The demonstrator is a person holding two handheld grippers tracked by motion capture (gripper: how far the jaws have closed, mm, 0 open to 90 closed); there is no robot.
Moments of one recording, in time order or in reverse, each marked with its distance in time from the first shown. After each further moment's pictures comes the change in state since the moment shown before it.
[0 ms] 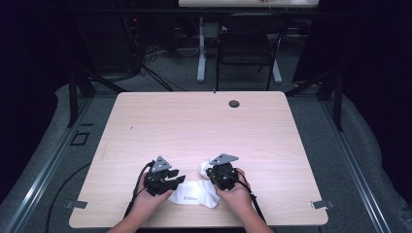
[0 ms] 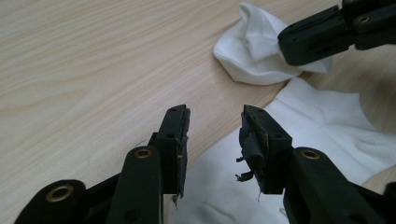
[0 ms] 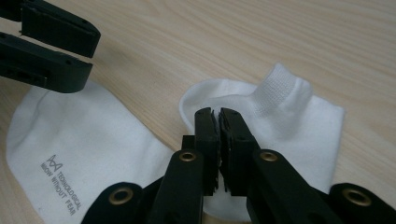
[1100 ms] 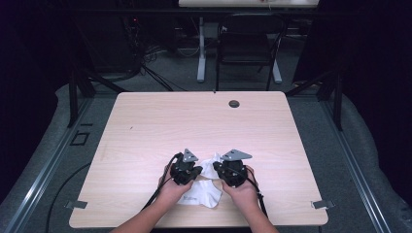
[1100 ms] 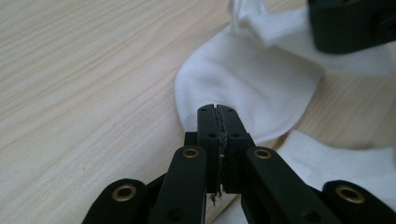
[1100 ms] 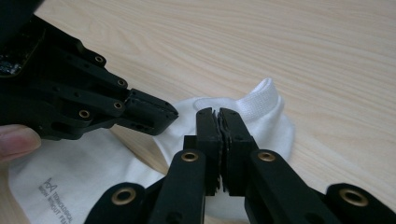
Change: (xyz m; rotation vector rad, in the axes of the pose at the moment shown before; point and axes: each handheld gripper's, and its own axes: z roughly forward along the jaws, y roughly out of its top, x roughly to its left) left arm -0.023 0.035 0.063 0.094 0.009 0.065; right arm -0.018 0.003 -0.024 -0.115 -0.031 0.063
